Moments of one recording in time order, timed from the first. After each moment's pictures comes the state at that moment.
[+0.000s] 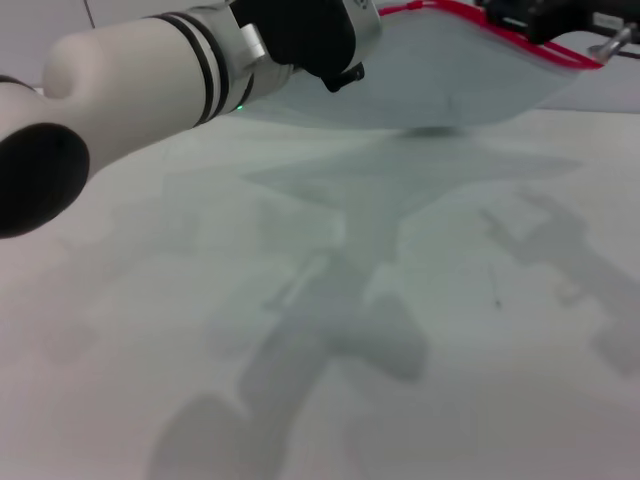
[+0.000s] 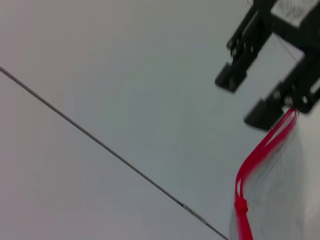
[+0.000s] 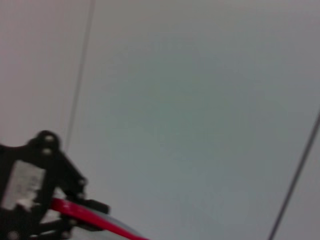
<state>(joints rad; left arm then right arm) -0.45 -2.03 -1.30 -1.61 2.87 -0.58 0.67 0.43 2.02 -1.43 -1.51 -2.06 -0.76 2.09</state>
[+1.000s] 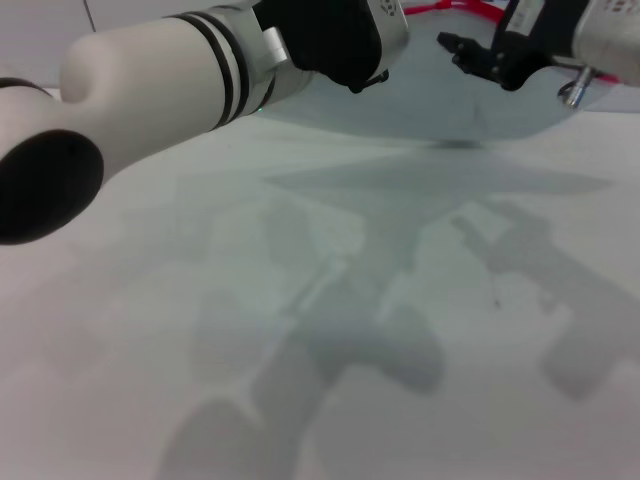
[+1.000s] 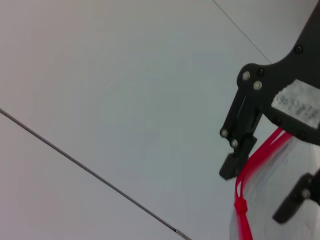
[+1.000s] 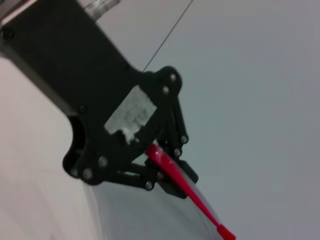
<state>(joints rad) -0.46 -2.03 -1.27 -1.63 2.87 -0.58 0.67 0.49 2.02 -1.48 -1.49 -2.17 -0.83 1.79</state>
